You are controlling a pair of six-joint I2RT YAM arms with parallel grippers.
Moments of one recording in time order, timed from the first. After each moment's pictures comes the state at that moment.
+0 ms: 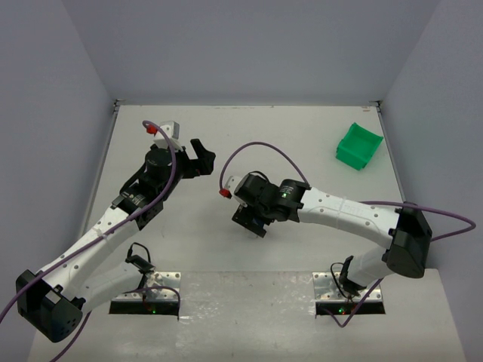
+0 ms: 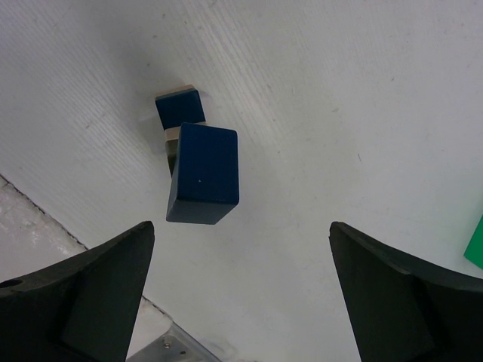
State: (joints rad) left arm -0.50 0.93 0.80 -0.14 -0.23 -0.48; right arm 1.07 1.47 1.15 -0.81 0.27 -0.09
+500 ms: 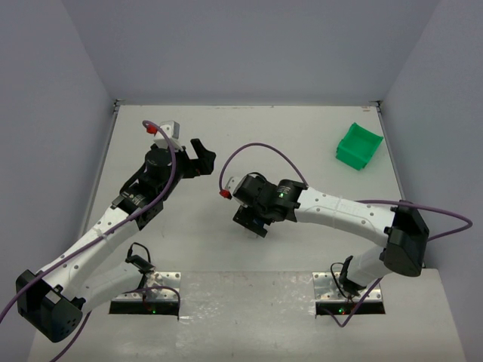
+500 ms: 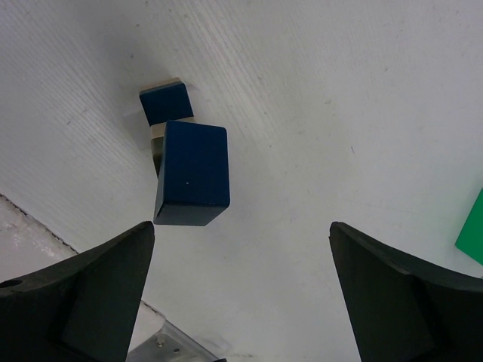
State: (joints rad) left arm -0.50 0.93 0.80 -0.14 -0.22 -0.48; right arm 1.07 1.50 1.15 -0.82 0.31 -0.09
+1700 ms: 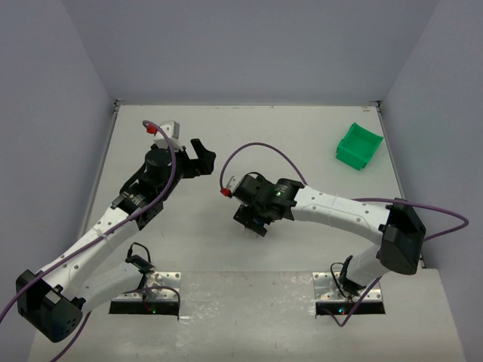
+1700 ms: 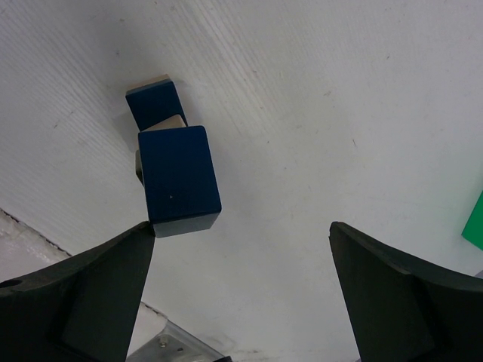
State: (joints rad) left arm -0.50 0.93 0.80 -0.14 -0.22 -0.48; right arm 1.05 1.52 1.15 -0.82 0.32 -0.06
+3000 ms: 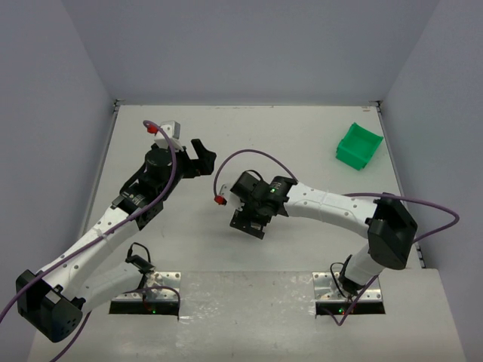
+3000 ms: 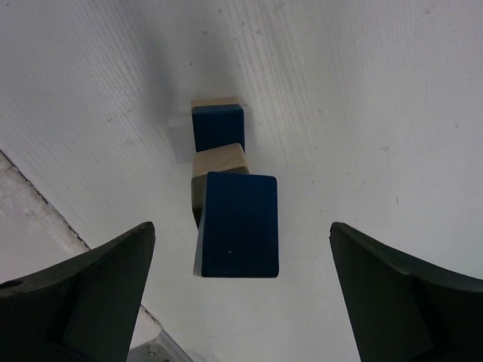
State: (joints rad) left arm -0.50 0.94 0.80 -0.13 -0.22 -0.46; right arm 1.01 1.59 1.14 -0.76 0.10 -0.23
